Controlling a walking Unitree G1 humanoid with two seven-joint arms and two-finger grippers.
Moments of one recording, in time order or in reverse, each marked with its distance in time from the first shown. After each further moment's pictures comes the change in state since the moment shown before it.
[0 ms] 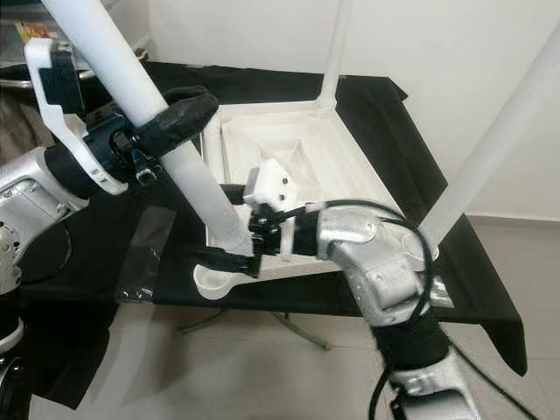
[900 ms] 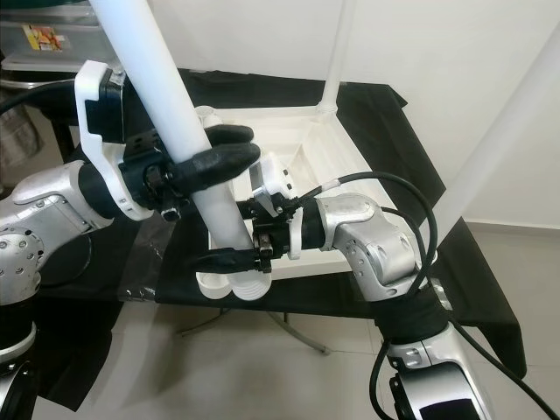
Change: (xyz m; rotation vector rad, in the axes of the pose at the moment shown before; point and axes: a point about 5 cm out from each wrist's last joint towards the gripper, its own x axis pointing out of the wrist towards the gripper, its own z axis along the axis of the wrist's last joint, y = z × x) left arm 0.015 -0.014 -0.015 -0.045 0.043 -0.130; right arm 0.011 0.002 -0.023 0.157 0.050 0.189
